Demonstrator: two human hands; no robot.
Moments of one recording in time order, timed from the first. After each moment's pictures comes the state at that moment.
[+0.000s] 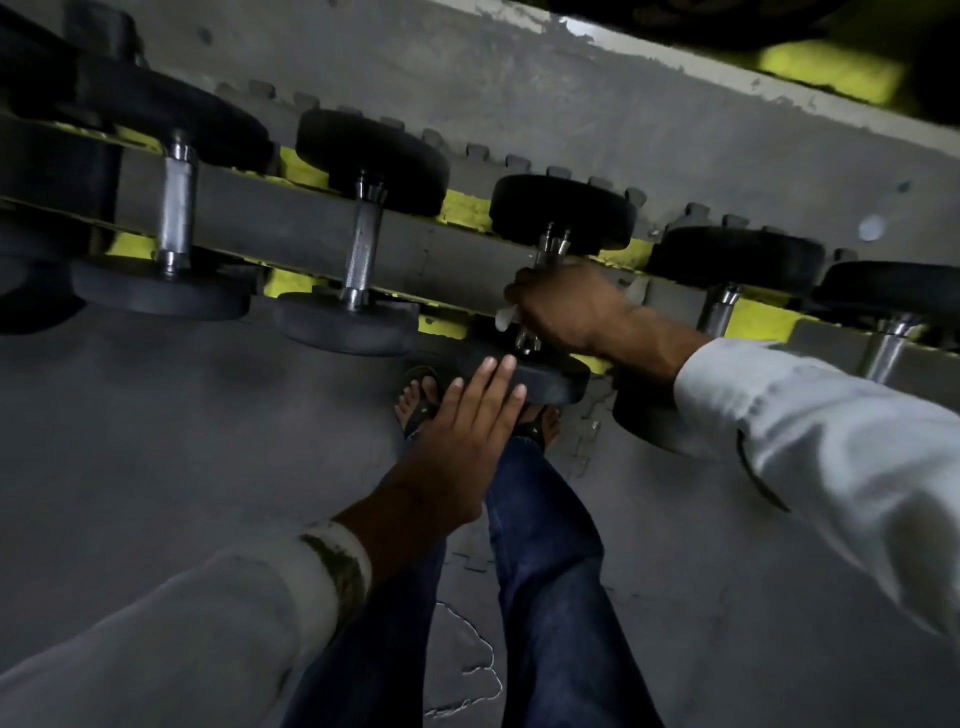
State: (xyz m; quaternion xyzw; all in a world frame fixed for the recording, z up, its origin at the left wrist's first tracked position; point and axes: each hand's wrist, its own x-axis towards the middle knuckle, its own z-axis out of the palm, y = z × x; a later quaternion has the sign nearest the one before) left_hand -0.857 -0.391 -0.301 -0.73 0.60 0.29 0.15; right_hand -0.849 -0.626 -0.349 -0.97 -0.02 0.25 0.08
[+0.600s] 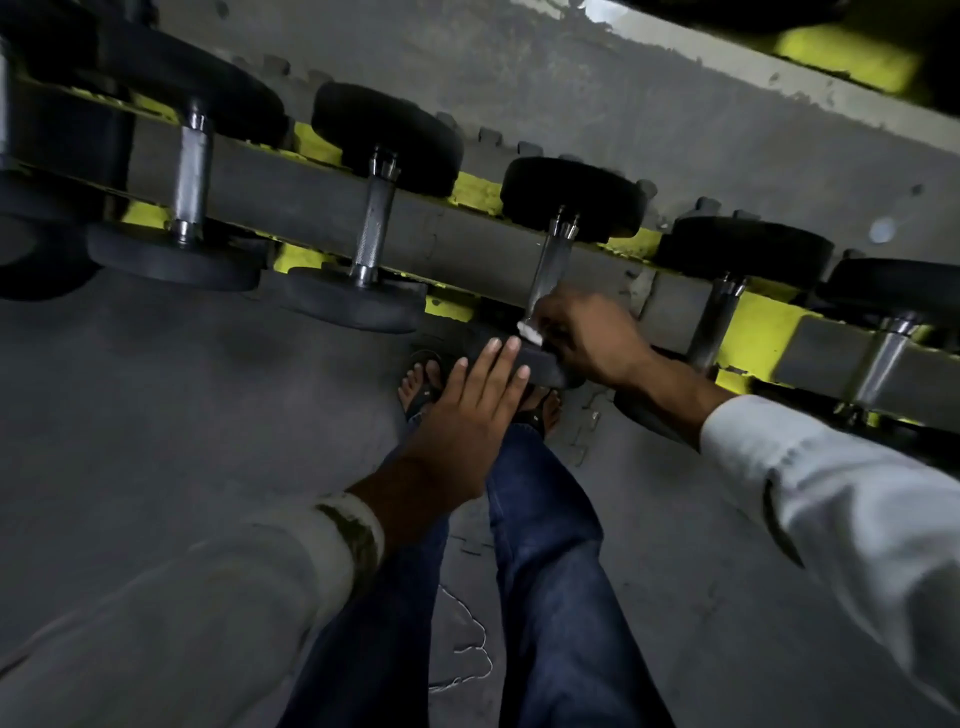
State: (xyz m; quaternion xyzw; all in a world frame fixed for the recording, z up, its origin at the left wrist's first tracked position) left_hand -0.862 -0.394 -0.300 -0.74 0.58 0.28 0.18; right_hand -0.899 -0.613 -0.335 -0.93 0.10 0.22 0.29
